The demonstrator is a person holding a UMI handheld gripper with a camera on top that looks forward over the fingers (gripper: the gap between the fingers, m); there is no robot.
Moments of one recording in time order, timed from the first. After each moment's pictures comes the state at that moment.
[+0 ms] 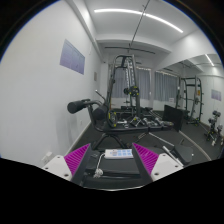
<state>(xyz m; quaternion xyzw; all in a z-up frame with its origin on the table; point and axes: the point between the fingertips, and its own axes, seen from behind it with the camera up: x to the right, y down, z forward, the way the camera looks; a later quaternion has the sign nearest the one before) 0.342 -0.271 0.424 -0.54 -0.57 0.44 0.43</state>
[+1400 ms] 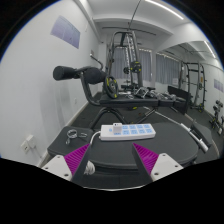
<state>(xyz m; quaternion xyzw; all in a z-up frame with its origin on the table) 0.122 -0.273 0.115 -0.58 -0.60 0.39 0.39</state>
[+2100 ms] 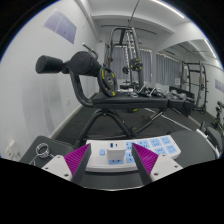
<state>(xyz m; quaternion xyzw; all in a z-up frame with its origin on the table) -0.106 -0.259 0.035 -0.58 -0.59 0.39 0.40</state>
